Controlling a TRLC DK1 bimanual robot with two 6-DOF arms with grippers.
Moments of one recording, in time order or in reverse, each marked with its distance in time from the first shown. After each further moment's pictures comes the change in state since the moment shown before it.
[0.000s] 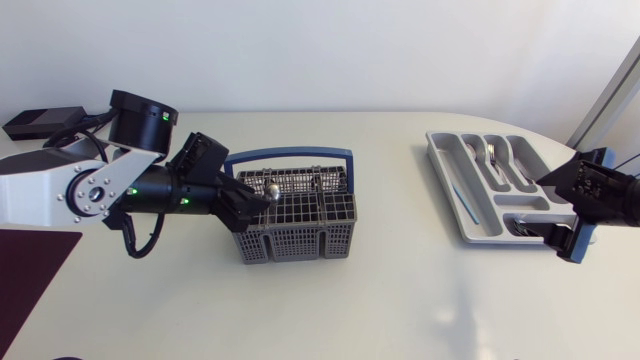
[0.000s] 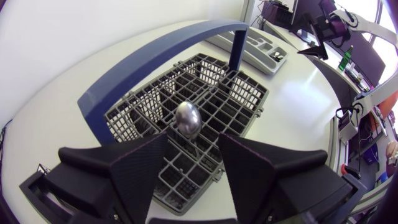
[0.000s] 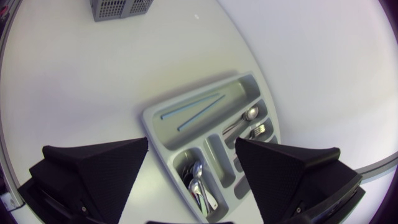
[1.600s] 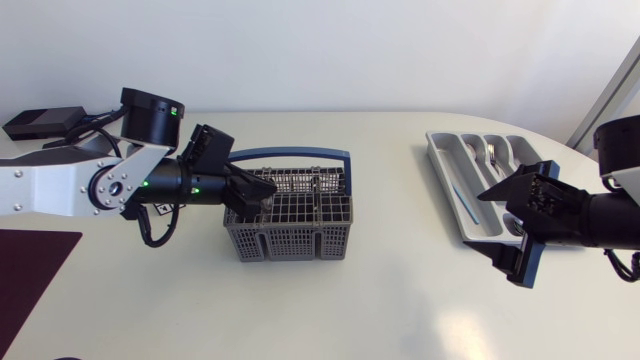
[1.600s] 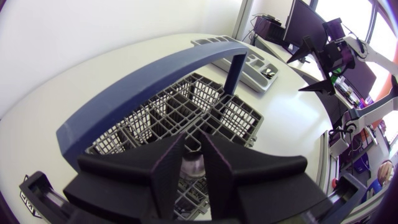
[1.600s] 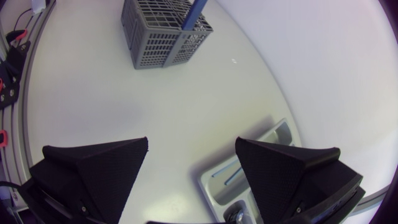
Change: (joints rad) left arm 0.016 0.069 0.028 0.110 0.105 -0.074; right arm 0.353 -0.181 -0.113 -0.055 0.015 0.270
